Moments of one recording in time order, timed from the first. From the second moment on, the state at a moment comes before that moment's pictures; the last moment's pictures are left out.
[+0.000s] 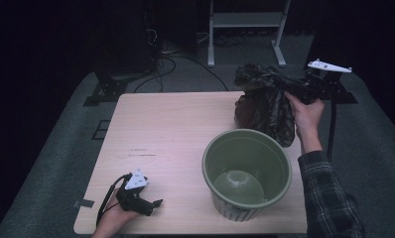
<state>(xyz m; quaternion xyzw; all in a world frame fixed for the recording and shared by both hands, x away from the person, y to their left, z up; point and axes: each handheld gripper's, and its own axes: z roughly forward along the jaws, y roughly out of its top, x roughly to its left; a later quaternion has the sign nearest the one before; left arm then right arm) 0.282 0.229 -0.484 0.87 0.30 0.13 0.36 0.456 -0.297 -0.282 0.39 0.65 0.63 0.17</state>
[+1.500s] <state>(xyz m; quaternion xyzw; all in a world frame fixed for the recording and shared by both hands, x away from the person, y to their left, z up) 0.282 0.229 -0.484 0.87 0.30 0.13 0.36 0.345 -0.341 -0.286 0.42 0.67 0.56 0.27</state>
